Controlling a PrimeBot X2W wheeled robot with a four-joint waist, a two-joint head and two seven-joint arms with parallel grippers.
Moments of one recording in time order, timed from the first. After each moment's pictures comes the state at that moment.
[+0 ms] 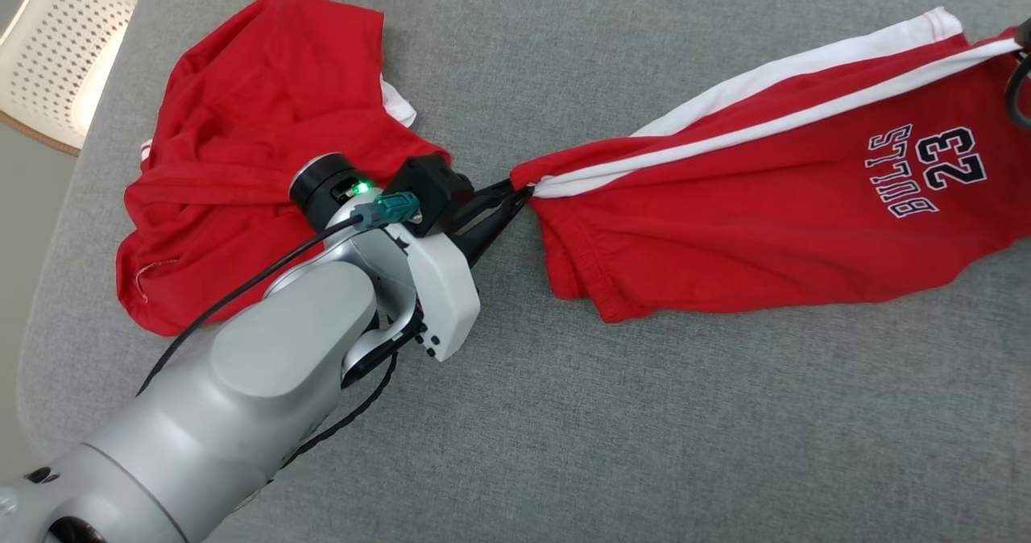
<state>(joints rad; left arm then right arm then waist) -0.95 0.30 -1.16 0.54 -0.76 -0.12 -0.11 -1.30 -1.06 1.28 0.16 0.56 0.13 0.49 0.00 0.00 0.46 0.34</state>
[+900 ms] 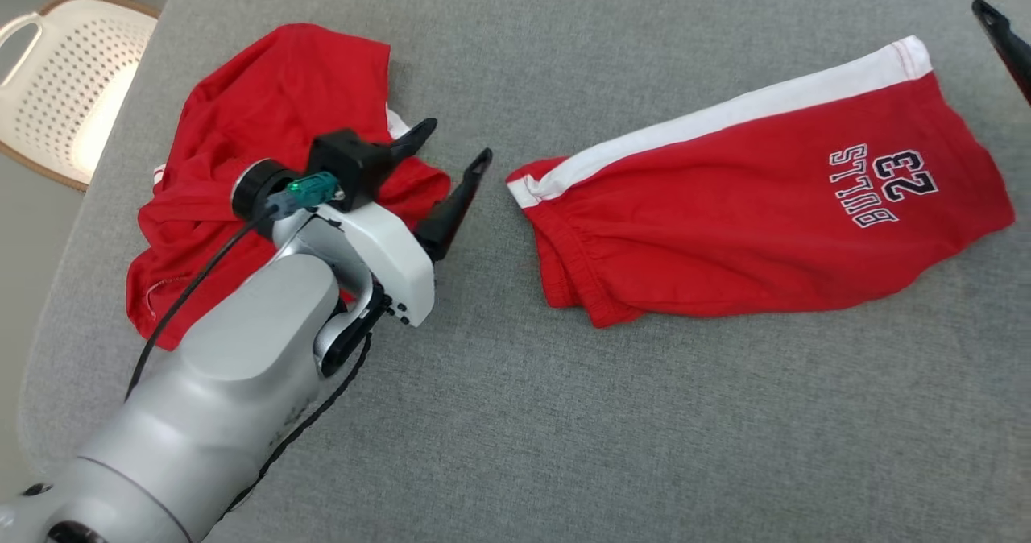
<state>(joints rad) -0.94 0.25 -1.07 0.71 -0.85 -0.09 -0.26 -1.21 -0.88 1.15 0.57 0.69 0.13 0.03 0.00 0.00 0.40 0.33</state>
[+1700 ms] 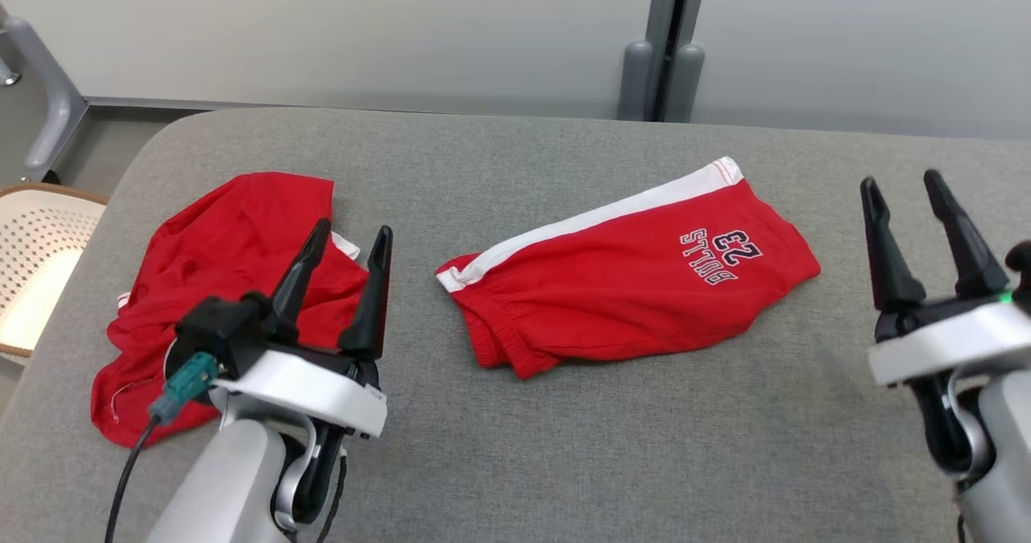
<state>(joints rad) -0.36 0.21 -0.40 0.28 -0.58 -0.02 -0.26 -0.44 -0.41 0.31 0.40 0.54 0.13 -0.26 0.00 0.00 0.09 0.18</state>
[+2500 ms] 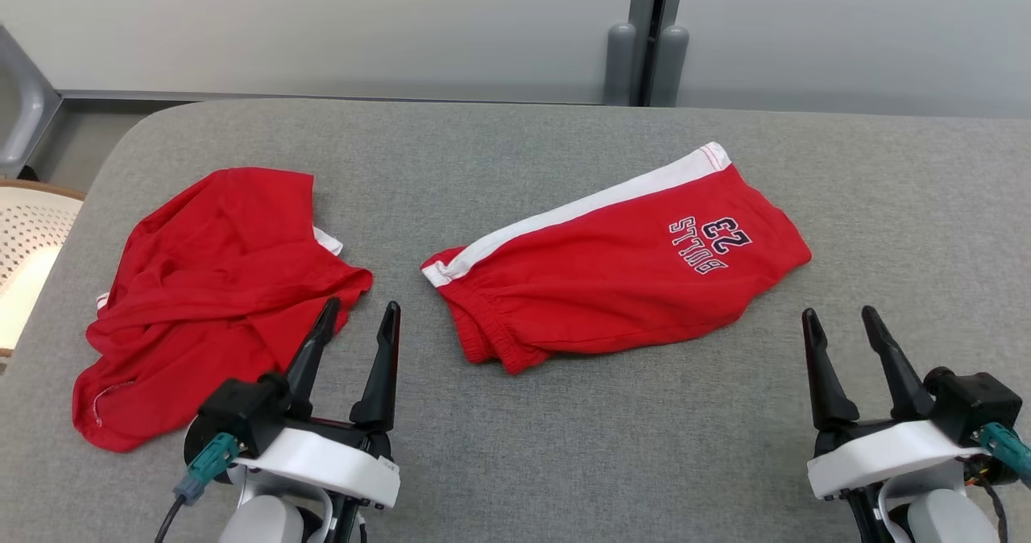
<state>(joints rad) -0.14 0.05 -0.19 0.26 -0.34 -0.12 -0.26 -0.16 -0.16 0.12 0.36 0.30 0.13 -0.26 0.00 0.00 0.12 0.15</state>
